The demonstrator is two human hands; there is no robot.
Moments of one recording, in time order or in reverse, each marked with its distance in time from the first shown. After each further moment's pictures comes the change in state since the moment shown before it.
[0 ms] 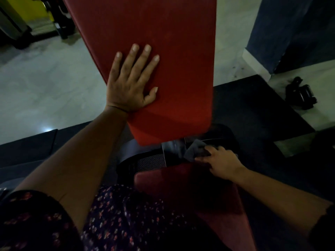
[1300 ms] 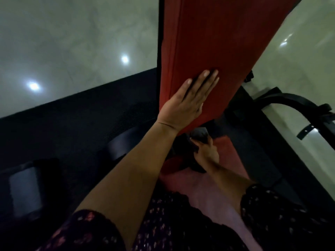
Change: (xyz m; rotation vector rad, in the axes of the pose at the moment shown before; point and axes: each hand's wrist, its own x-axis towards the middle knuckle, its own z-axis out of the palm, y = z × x) left_hand -0.050 0.018 0.013 -0.230 -0.047 0.104; right_hand 0.052 -0.155 -0.012 0.425 -0.107 0.804
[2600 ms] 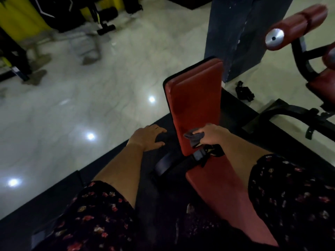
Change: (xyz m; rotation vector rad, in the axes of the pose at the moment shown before) left_hand 0.081 -0.282 -0.230 -0.733 -1.212 0.017; right_hand -0.225 -0.093 -0.365 0.061 -0.185 -0.242
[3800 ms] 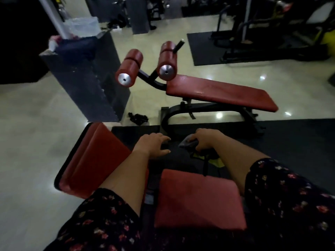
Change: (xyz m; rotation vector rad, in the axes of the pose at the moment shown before) left_hand 0.163 0.267 -0.100 0.433 0.055 0.874; right_hand -0.186 0.157 -0.014 0.275 0.233 0.646
